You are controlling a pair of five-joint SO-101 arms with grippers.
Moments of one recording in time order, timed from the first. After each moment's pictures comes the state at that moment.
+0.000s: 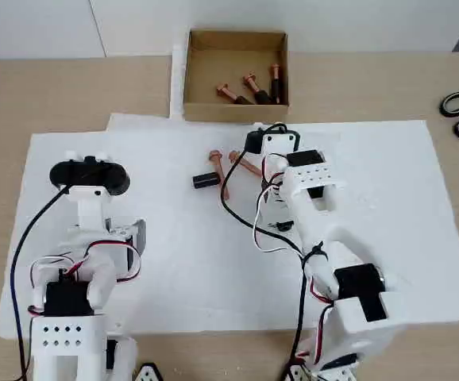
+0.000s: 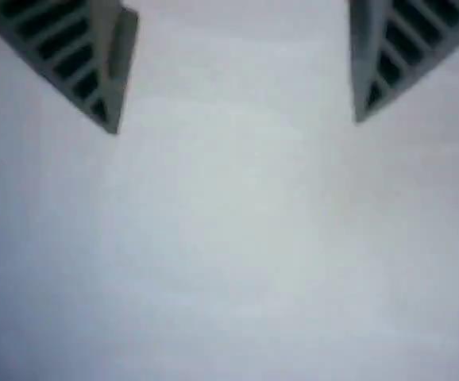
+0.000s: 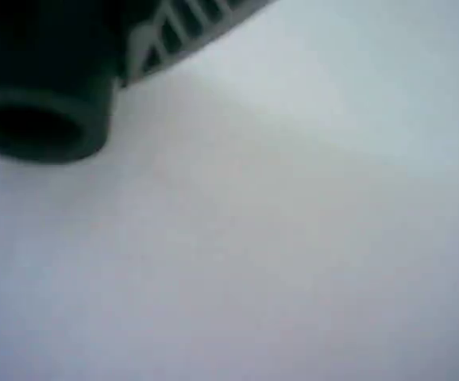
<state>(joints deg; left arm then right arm) -5.5 -66.8 64.7 65.1 2.2 -14.0 9.1 17.6 68.2 1.0</state>
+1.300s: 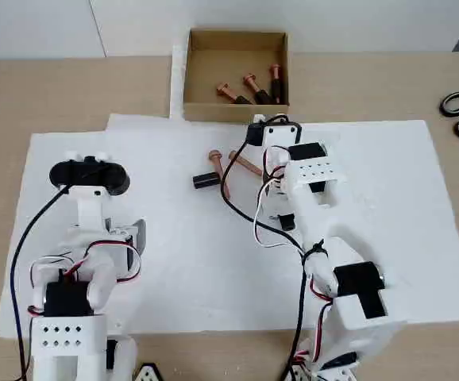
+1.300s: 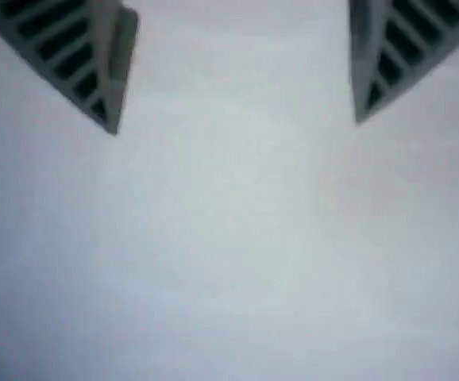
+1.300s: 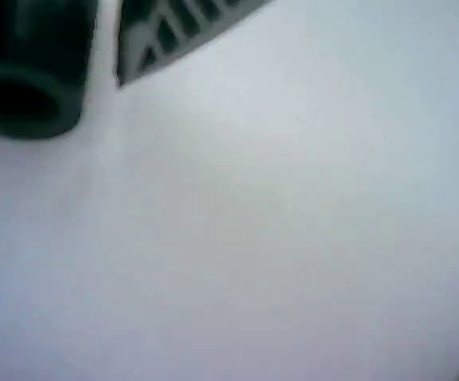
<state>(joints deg) -5.5 -66.8 64.7 65.1 2.2 -13.7 9.5 13.4 70.2 1.5</state>
